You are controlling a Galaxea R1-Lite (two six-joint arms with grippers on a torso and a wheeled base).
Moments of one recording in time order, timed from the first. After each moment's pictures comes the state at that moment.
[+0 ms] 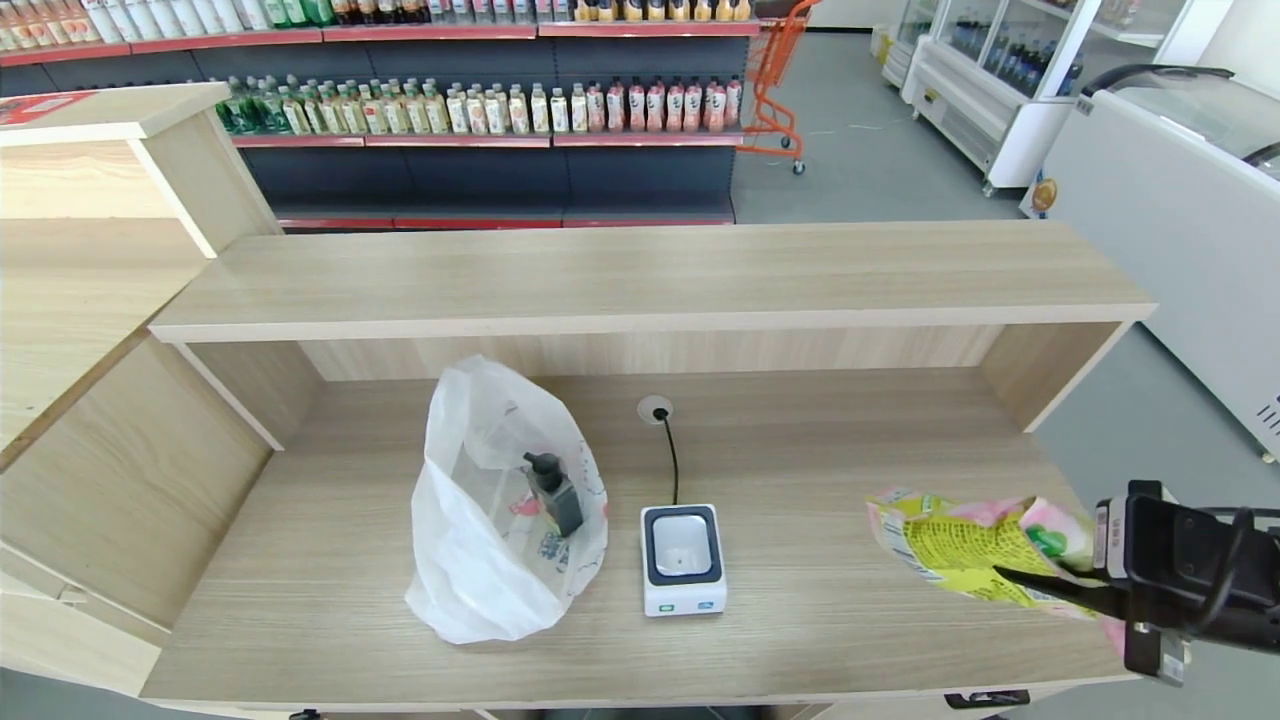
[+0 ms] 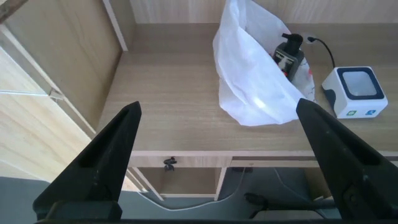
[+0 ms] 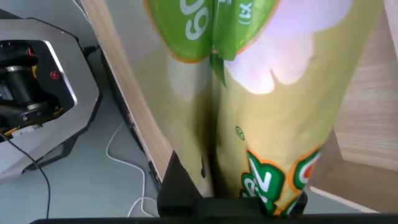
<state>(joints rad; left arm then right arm) 0.00 0.00 0.00 0.00 0.01 0.01 0.14 1.26 -0.52 -0.16 0.43 -1.12</state>
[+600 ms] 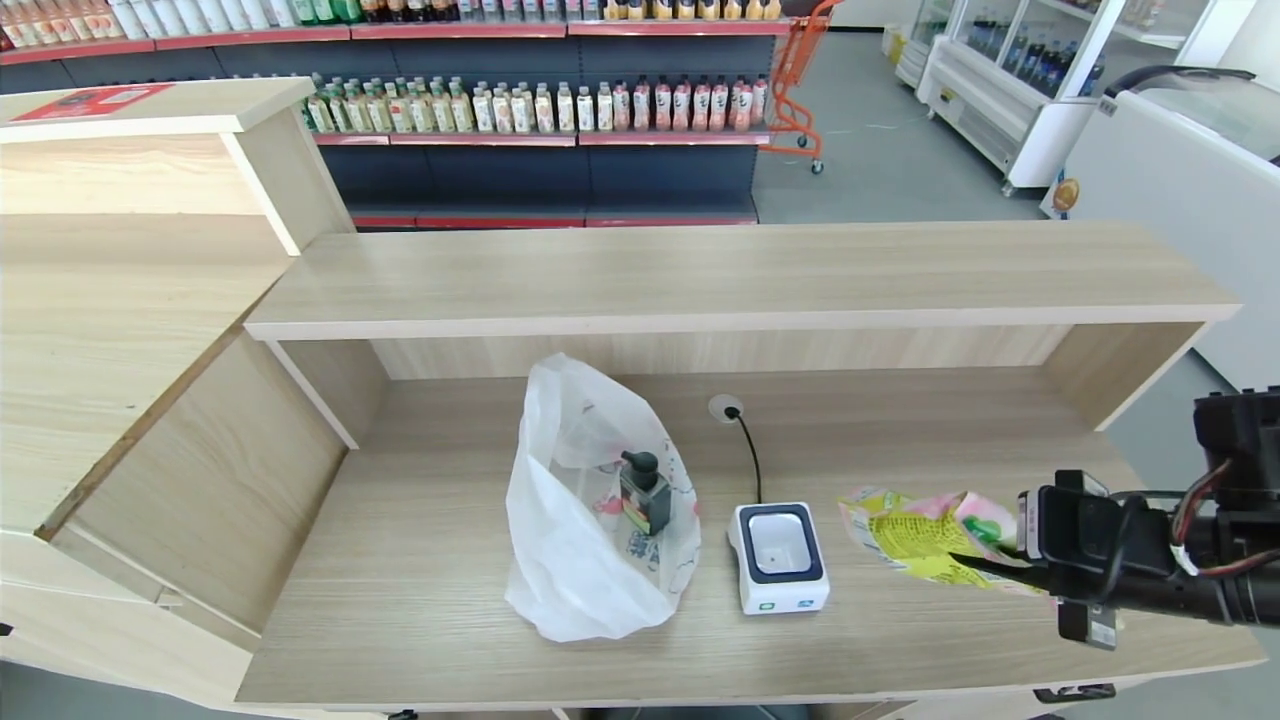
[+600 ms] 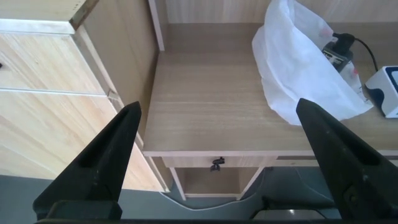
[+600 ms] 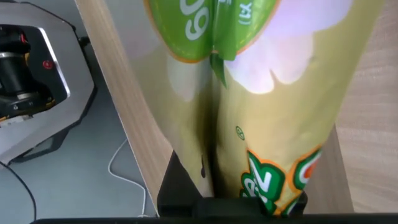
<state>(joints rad) 0.00 0.00 0.00 0.00 0.01 0.01 0.13 1.45 -0.54 -0.27 0.44 -1.21</state>
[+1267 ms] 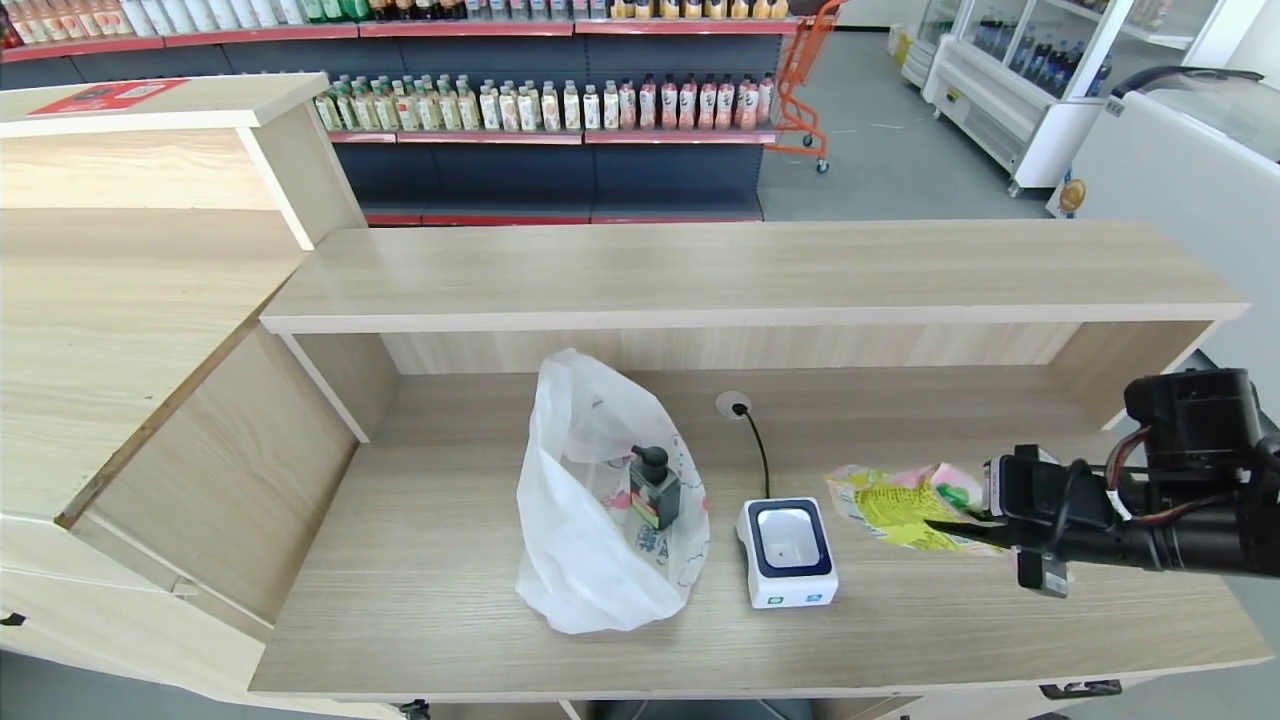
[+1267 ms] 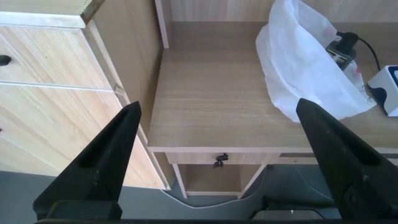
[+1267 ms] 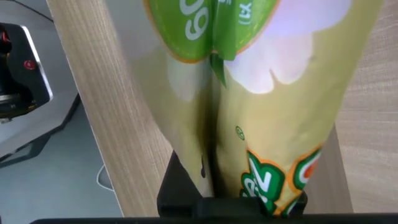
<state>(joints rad) 0.00 0.00 0.00 0.00 0.01 0.01 0.03 1.66 -0.64 -0.35 0.56 -1.29</state>
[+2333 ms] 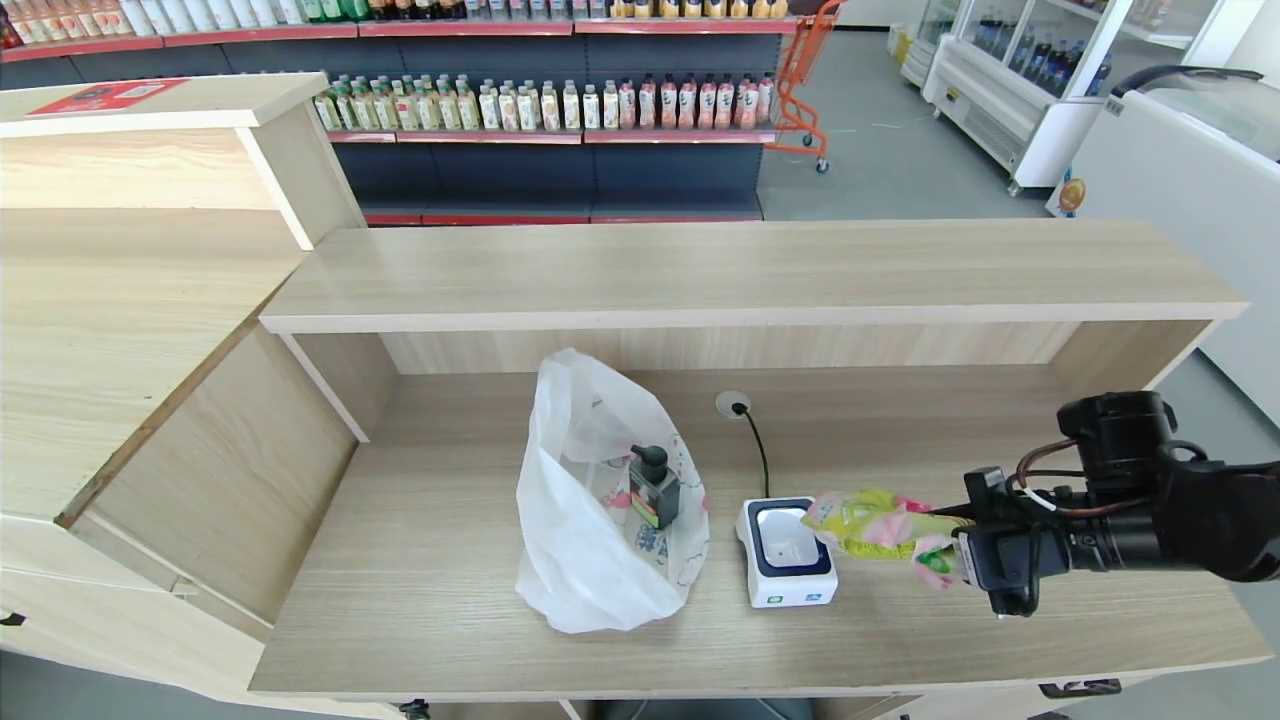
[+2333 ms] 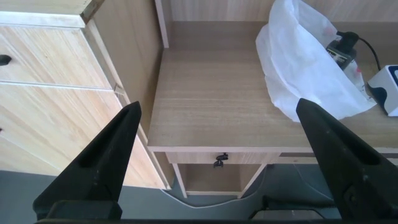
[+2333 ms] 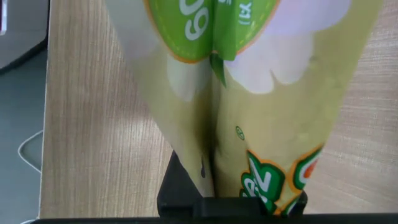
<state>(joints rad) 0.00 0.00 0.00 0.00 0.01 0.01 0.01 1.86 -0.71 -0.36 0.64 -1.80</state>
